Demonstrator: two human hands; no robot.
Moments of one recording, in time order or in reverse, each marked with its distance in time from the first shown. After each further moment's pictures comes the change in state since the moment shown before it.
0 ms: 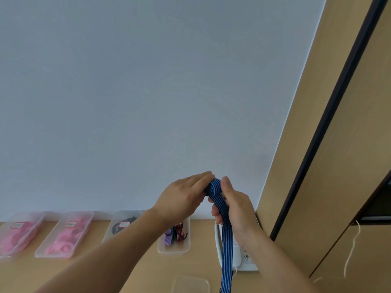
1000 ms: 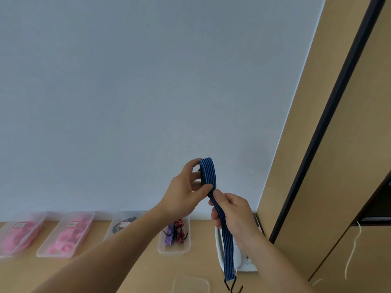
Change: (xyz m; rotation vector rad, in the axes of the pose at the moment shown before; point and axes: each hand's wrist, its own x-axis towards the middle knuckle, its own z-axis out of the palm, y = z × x) left_hand 0.013 0.012 -0.010 -0.796 -0.123 -0.789; right_hand 0.002 0.014 -0.004 -0.073 0.009 0.029
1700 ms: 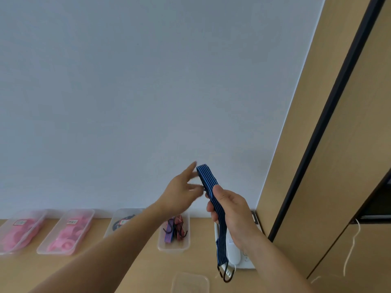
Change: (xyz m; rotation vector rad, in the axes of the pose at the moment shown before) left_hand 0.001 -0.009 -0.003 0.054 -0.048 -0.199; right_hand -0.007 -0.004 0.002 0.153 -0.079 -0.042
